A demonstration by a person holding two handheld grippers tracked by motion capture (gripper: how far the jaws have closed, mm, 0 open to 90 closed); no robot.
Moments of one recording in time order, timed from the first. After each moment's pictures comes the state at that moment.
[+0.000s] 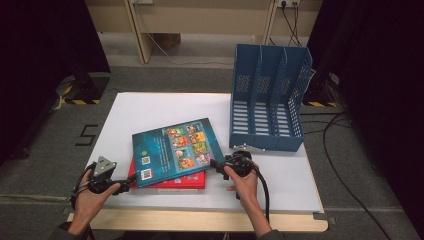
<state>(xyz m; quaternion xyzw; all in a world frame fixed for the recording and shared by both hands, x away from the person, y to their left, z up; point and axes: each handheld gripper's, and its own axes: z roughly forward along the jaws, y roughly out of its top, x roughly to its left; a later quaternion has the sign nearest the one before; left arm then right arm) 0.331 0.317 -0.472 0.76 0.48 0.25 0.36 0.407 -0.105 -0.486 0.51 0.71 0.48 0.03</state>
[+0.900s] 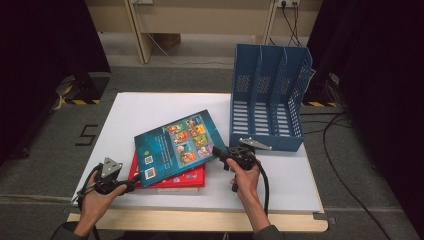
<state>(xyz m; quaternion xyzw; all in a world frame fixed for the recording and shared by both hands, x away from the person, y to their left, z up) 0.330 0.299 -0.476 0.76 0.48 0.26 0.36 0.413 -0.109 -0.466 0.52 0.64 0.56 0.03</state>
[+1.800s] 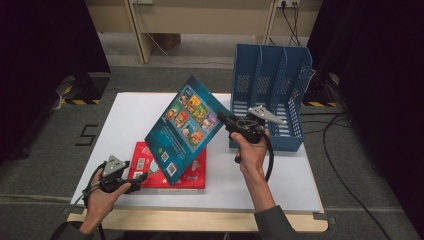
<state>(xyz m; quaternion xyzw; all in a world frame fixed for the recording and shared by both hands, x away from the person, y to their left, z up) 0.337 0.295 -0.470 0.74 0.47 0.23 0.42 0.428 -0.110 -0.351 0.43 0.62 0.64 0.14</state>
